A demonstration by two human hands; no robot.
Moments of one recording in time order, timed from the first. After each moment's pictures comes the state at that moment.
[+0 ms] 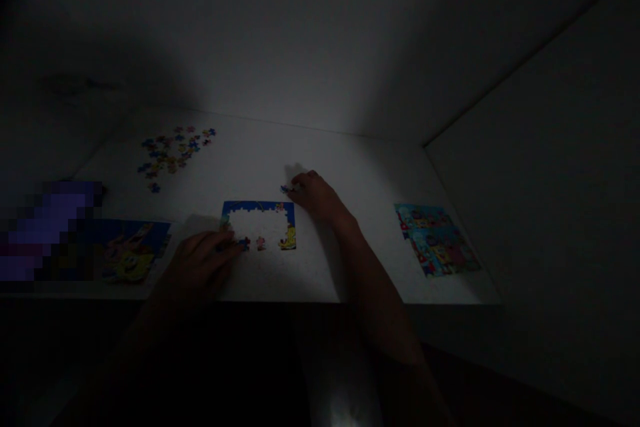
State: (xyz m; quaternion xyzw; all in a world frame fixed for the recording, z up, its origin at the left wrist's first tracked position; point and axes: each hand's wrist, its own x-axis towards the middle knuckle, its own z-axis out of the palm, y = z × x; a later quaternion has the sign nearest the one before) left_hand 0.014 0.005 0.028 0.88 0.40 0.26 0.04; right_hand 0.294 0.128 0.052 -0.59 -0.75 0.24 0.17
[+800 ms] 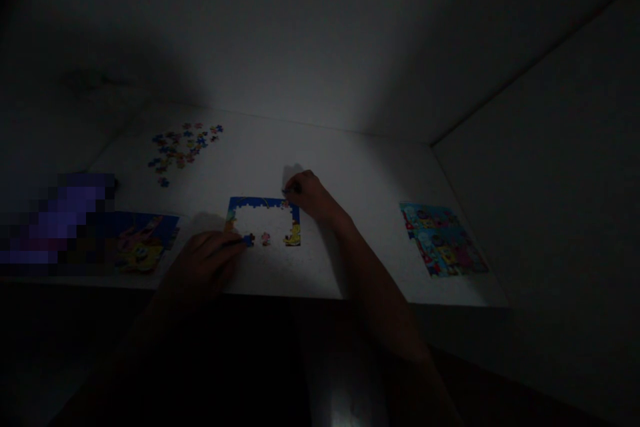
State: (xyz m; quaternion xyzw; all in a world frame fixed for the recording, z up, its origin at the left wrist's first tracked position) left_hand 0.013 0.004 0.028 0.88 0.38 0.28 0.06; right_hand 0.279 0.132 0.040 -0.56 -0.75 0.30 0.20
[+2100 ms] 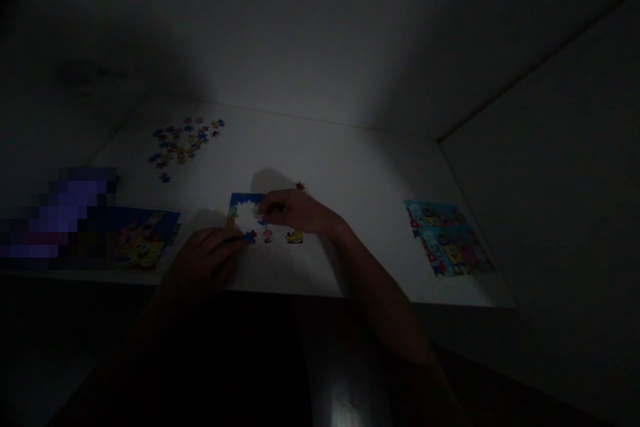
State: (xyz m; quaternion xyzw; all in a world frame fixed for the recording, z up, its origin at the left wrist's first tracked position) left_hand 0.014 0.004 0.033 0.88 0.37 0.28 0.06; right_hand 0.253 0.101 0.065 -0.37 -0.75 0.53 0.14
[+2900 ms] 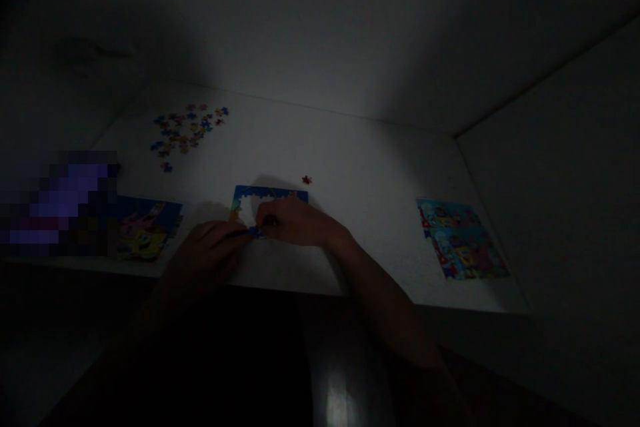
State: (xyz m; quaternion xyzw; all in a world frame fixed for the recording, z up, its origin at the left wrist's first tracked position) left_hand 0.015 0.004 0.033 0.88 0.38 0.28 0.05; right_hand 0.237 0.086 0.066 -0.34 -0.83 0.44 0.06
